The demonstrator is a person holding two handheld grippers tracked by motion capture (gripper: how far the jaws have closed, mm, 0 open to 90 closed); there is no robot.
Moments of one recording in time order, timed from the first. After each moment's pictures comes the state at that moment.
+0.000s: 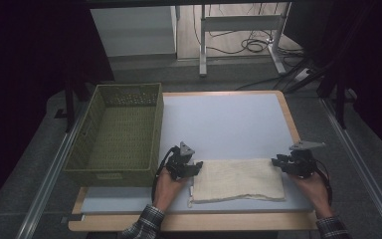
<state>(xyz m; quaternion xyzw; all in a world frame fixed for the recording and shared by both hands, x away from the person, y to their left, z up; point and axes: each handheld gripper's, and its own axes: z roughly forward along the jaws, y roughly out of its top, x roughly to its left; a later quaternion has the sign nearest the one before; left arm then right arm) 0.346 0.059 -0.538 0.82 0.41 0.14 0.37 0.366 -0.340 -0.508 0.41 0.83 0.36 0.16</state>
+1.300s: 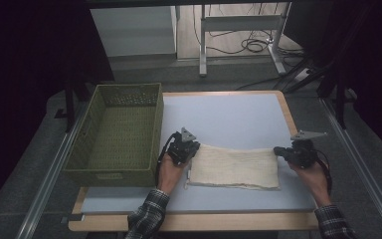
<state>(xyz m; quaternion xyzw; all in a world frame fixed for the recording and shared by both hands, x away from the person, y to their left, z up) 0.377 0.061 -0.511 0.81 0.39 0.18 0.40 0.383 -0.341 -0.486 0.40 0.82 0.38 0.16</state>
